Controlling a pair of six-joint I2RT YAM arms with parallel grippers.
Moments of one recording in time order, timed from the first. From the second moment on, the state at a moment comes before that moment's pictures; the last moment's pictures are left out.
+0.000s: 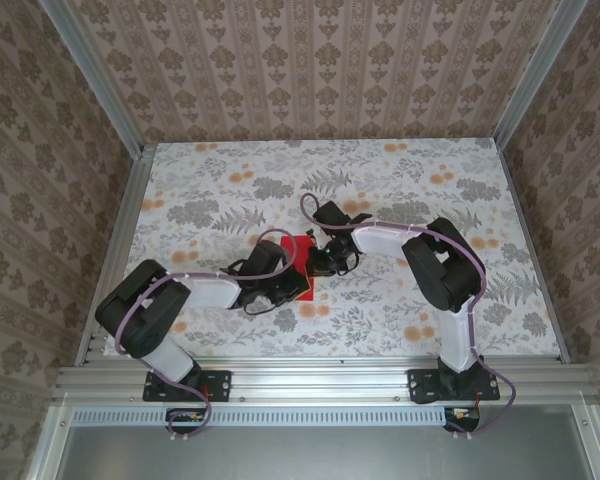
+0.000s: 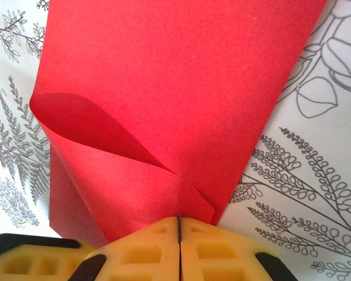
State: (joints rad) left arm -0.75 1.57 0.58 0.18 0.39 -1.13; right arm 0.61 2.00 1.26 -0.50 -0.43 0.48
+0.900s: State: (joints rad) left arm -0.67 1.63 0.65 0.08 0.36 -1.07; right arm 0.61 2.01 1.27 -0.51 -0.43 0.47
